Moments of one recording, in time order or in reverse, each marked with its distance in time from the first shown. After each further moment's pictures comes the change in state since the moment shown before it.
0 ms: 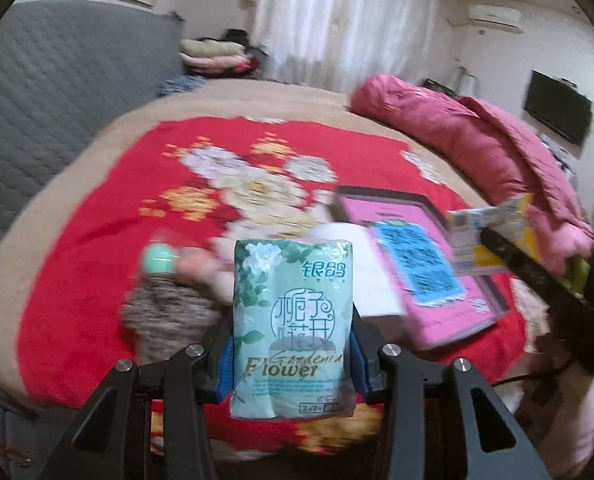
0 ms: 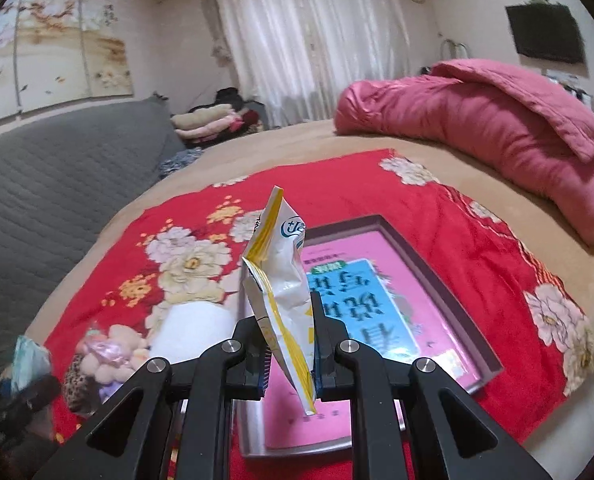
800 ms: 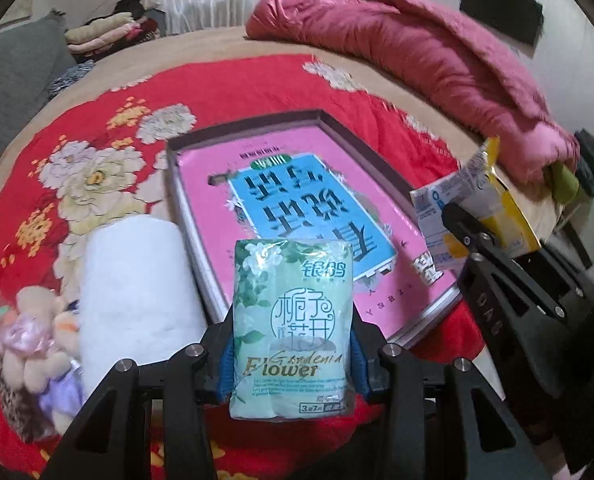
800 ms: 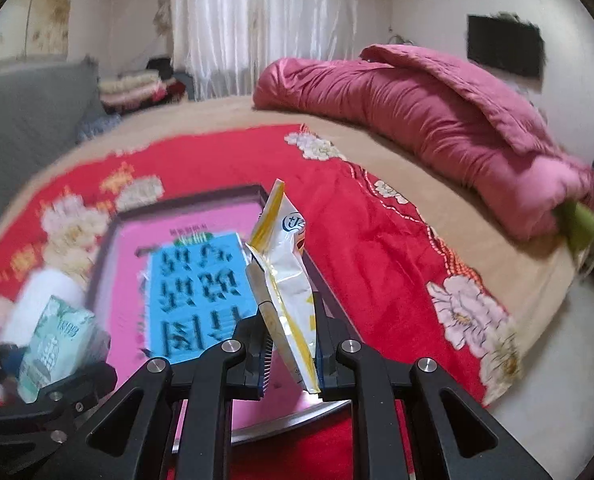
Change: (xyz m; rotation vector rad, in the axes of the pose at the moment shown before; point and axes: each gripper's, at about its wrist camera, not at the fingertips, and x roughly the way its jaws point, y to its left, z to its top) left arm 0.132 -0.148 0.013 0.265 0.272 -0.112; right arm 0.037 -0.070 -0.013 -0.081 0.104 -0.328
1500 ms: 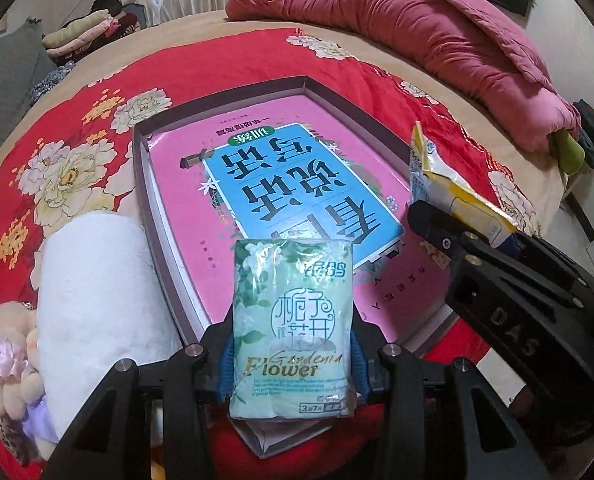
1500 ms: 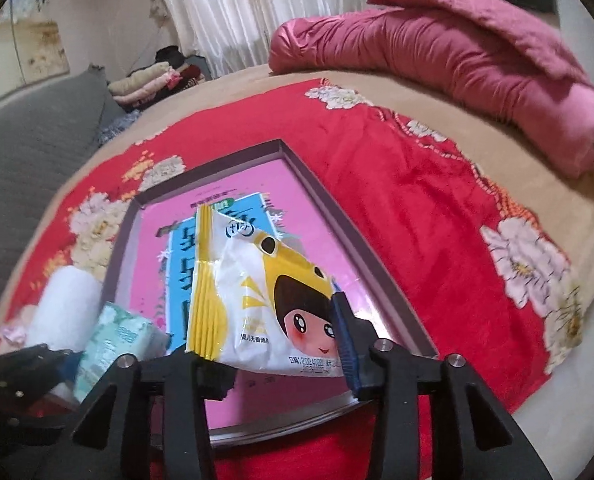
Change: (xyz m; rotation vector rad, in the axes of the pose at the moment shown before) left arm 0.032 -0.011 0.001 0.065 0.059 0.011; right arm 0.032 -0.022 -0.013 0.174 0.123 0.234
